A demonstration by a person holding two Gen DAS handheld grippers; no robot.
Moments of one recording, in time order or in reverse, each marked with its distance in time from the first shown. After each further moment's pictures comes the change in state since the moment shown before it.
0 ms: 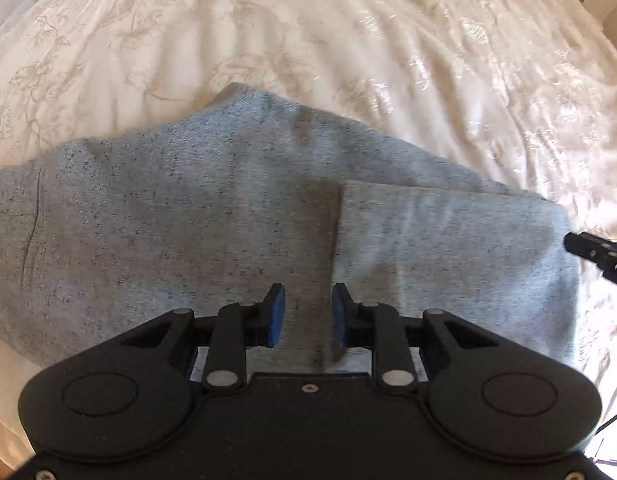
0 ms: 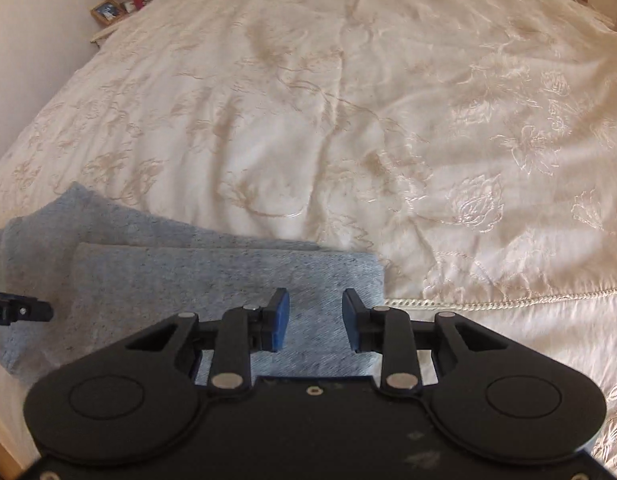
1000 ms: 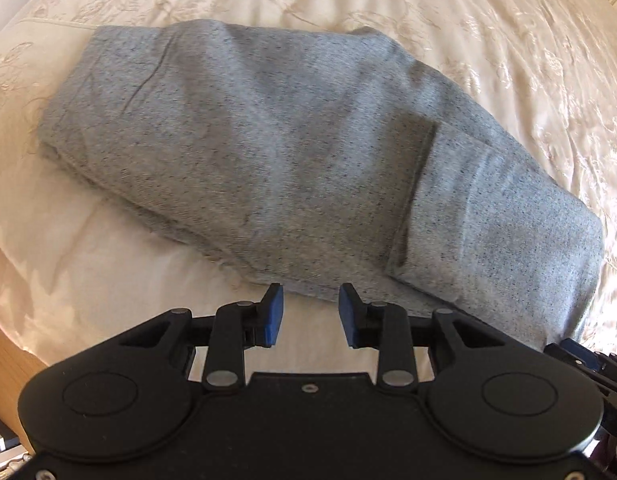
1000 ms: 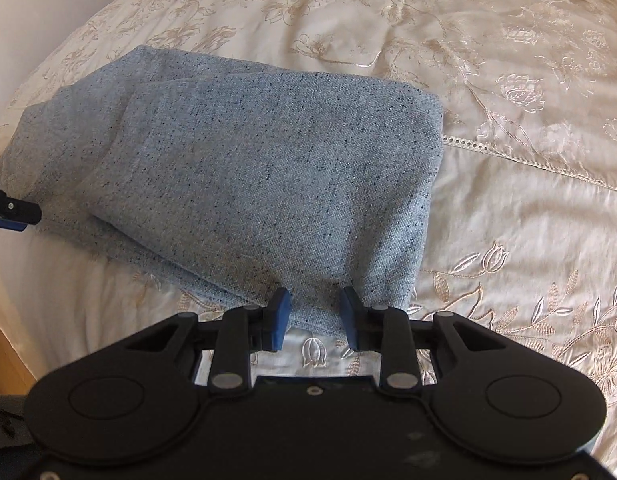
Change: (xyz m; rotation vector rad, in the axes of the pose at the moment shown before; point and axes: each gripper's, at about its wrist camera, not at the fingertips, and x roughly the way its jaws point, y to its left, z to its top) left arm -0.045 0.058 -0.084 -0.317 0.021 0.115; right arm -0.014 0.022 -0.092 -0.135 0.169 0.048
